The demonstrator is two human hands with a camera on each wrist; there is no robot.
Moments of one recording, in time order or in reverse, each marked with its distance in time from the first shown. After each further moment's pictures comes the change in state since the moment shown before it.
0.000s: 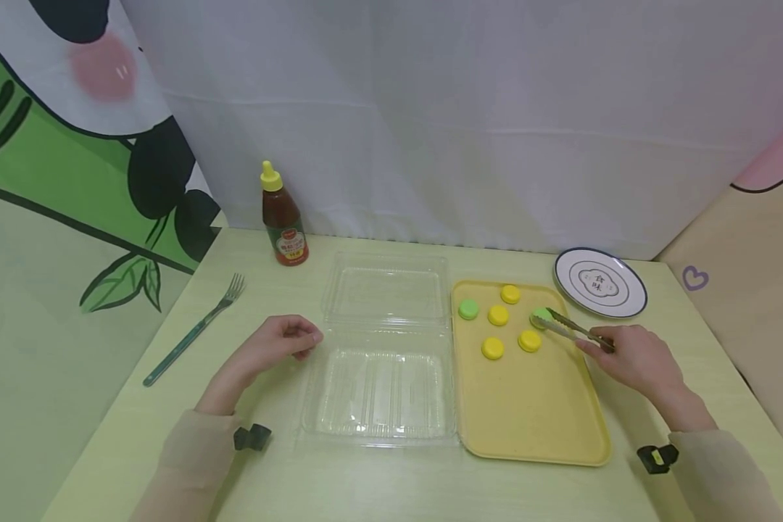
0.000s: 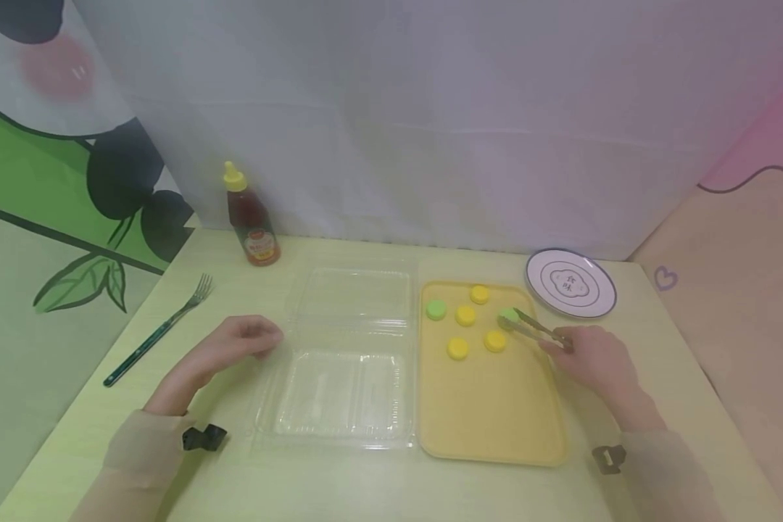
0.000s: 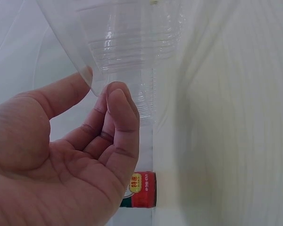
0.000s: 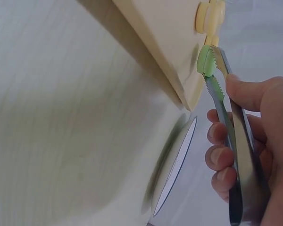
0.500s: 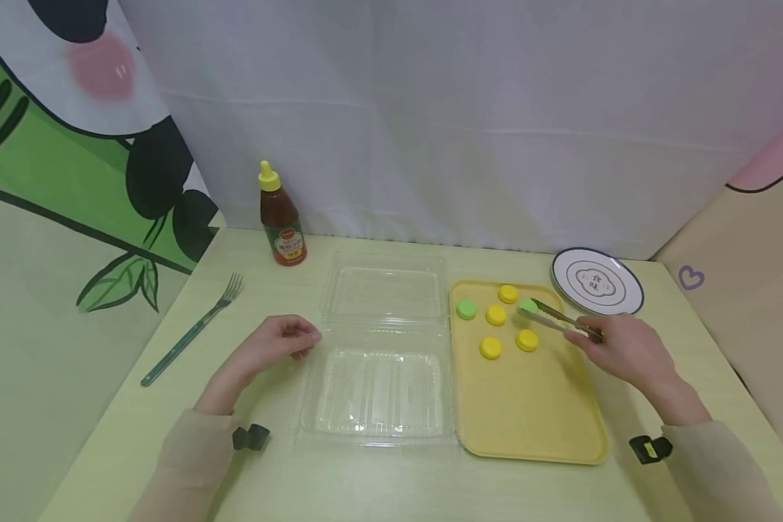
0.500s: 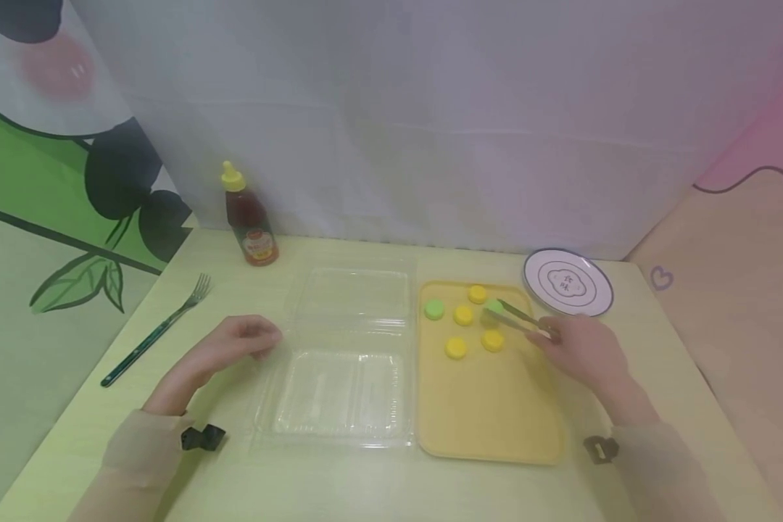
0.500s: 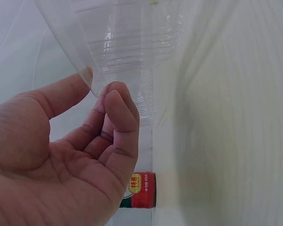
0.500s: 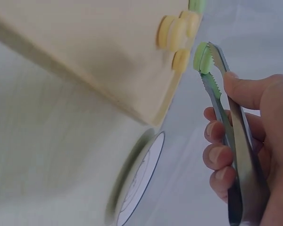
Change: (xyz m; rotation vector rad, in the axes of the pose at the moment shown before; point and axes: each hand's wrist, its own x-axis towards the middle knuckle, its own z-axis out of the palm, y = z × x) left_hand 0.001 0.001 0.000 0.006 -0.005 0.003; right_hand 0.009 -0.023 -0.014 -0.029 0.075 -0.093
